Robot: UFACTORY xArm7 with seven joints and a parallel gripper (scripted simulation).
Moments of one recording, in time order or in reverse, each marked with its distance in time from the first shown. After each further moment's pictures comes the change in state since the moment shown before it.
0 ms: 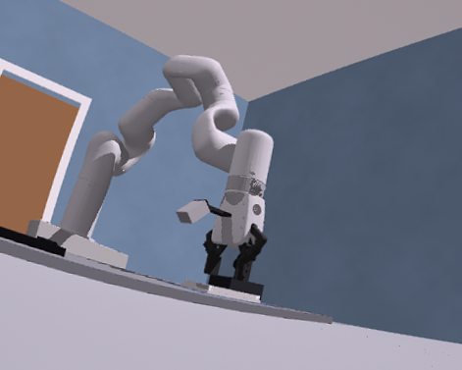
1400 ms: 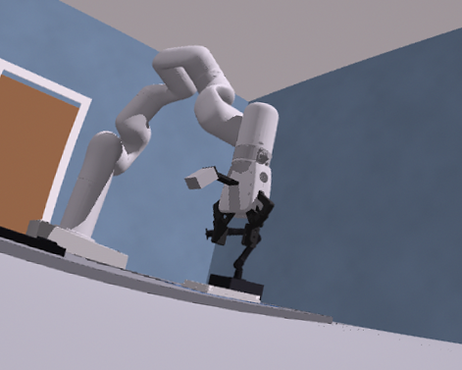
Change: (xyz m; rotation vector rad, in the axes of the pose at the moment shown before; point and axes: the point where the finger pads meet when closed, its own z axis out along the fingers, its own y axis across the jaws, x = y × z) arm 0.000 0.000 -0.064 -0.001 0.001 0.000
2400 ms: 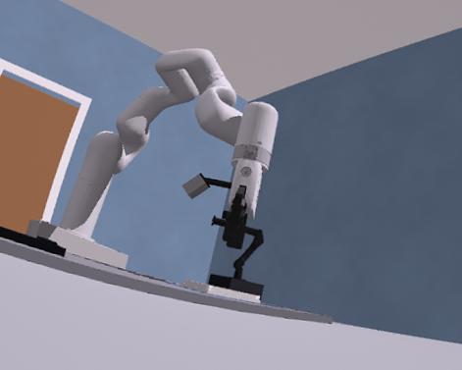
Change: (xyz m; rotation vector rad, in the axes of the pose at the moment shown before) arm 0.000 0.000 0.000 -0.003 -0.007 0.766
